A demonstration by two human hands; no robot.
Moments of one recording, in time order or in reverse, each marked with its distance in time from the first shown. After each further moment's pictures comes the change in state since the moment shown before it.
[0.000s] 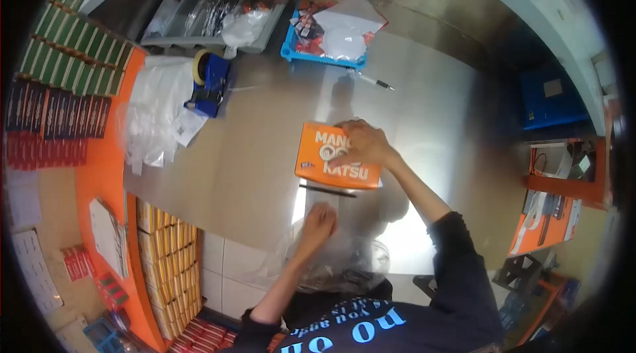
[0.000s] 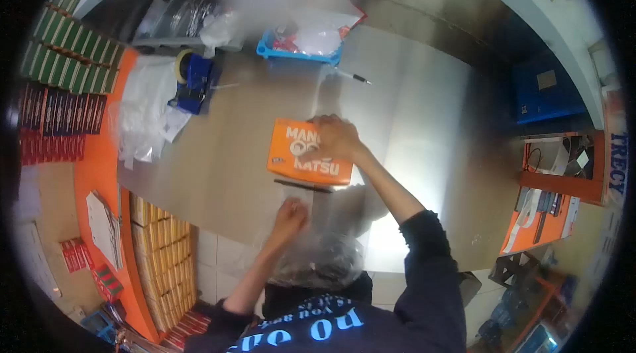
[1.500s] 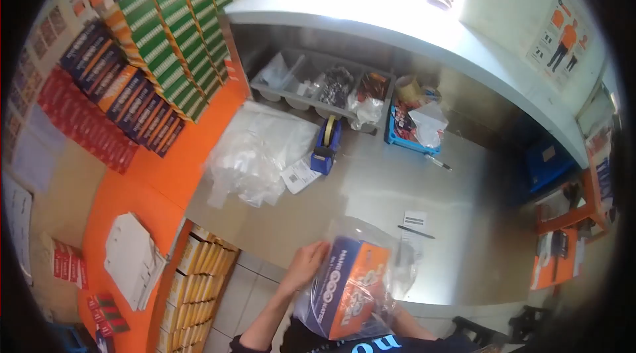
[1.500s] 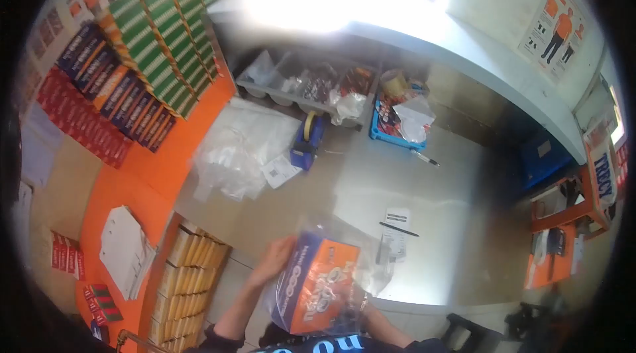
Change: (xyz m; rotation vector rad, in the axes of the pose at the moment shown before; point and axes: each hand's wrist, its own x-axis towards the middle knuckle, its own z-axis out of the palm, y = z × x) left_hand -0.090 0.060 -0.265 0.246 -0.062 0.367; right_hand -0.058 -0.321 0.138 1.724 0.111 0.676
